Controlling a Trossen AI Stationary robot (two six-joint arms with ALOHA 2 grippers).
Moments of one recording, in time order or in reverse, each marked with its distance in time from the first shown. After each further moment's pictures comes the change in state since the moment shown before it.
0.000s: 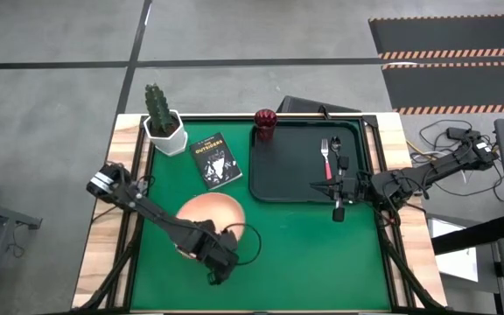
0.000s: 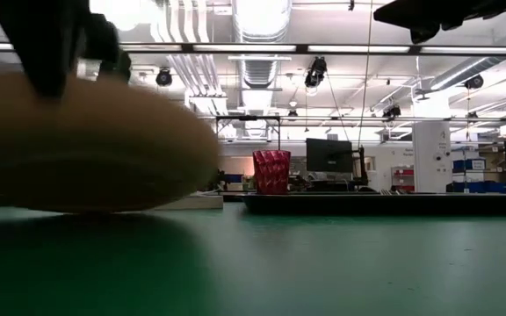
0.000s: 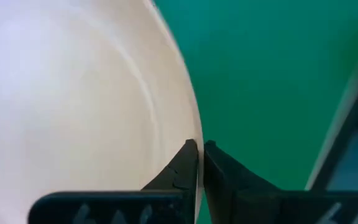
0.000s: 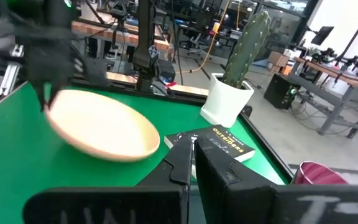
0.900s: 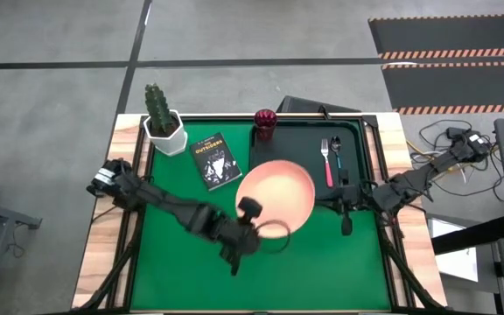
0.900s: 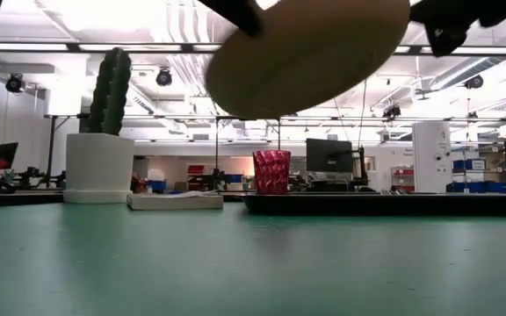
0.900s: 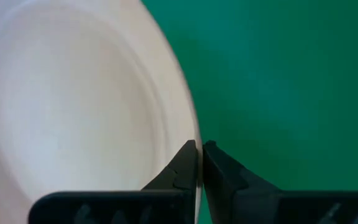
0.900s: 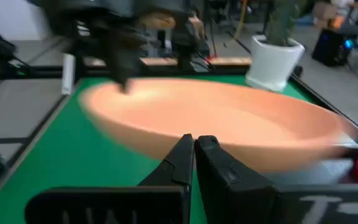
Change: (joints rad) left arm 0.162 0.002 0.178 0.188 -0.325 1.145; right arm 0.171 0.000 -0.005 -0.135 0.035 0.311
